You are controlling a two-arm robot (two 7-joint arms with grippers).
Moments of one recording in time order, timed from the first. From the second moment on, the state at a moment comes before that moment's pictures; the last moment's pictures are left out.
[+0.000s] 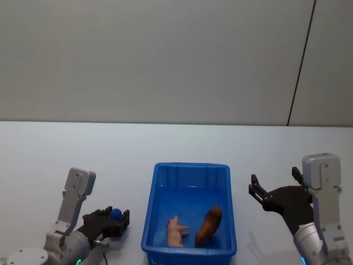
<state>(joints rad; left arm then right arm) -0.25 0.39 0.35 -1.26 -0.46 0.23 -0.15 -0.03 0.10 -0.28 -1.72 0.03 0.18 -0.12</state>
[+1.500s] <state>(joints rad) -0.20 0.44 0.34 -1.55 -0.33 0.14 -0.20 -0.03 0.10 -0.28 -1.72 0.03 0.18 -0.12</state>
